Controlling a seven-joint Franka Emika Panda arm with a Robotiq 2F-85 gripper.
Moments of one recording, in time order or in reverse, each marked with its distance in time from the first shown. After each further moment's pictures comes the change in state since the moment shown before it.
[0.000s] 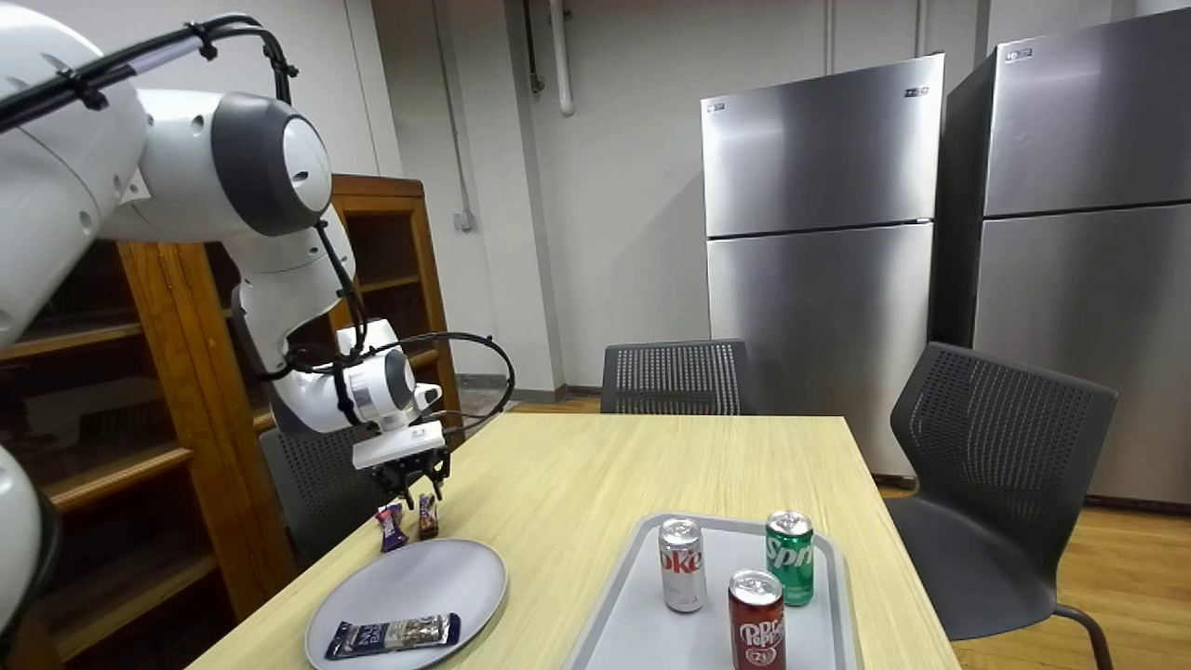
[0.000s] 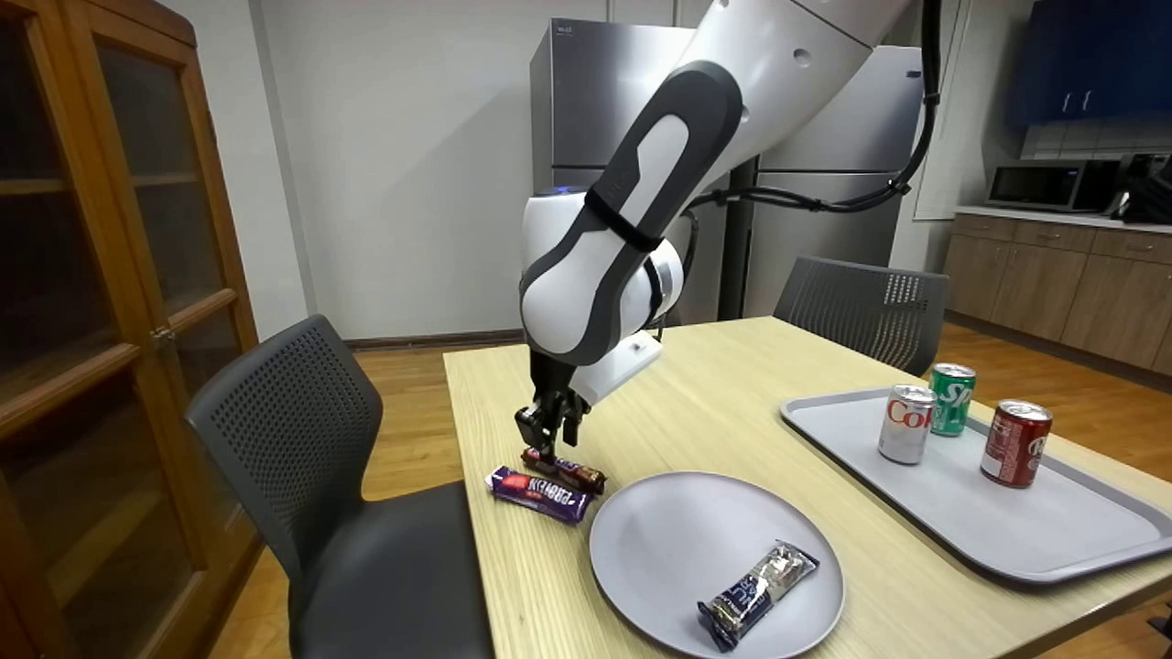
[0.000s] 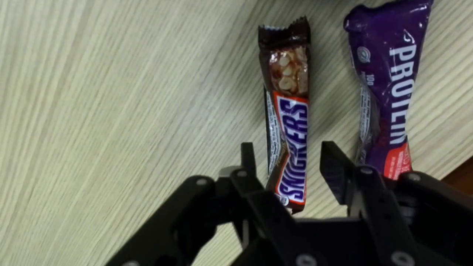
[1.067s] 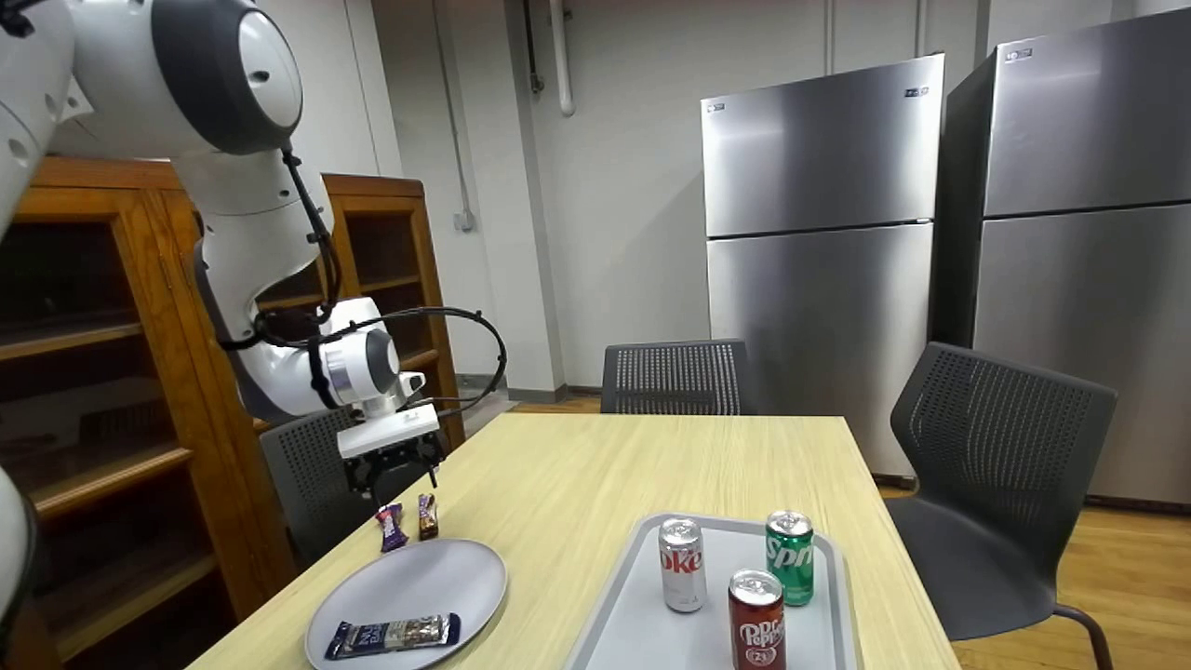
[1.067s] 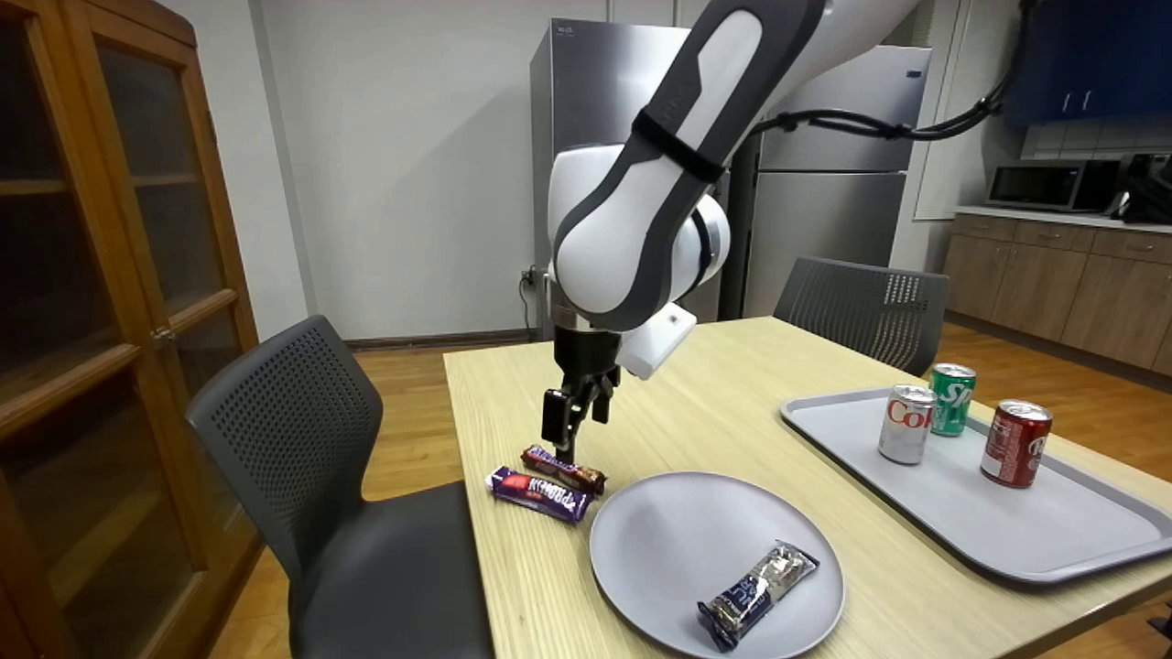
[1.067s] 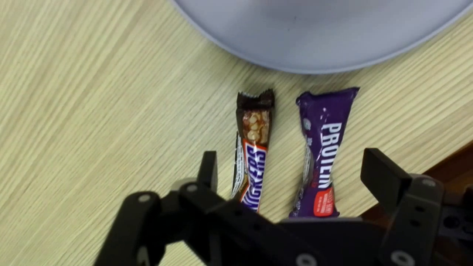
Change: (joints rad) arm -0.056 -0.212 0.054 -0.268 0.000 0.015 -0.160
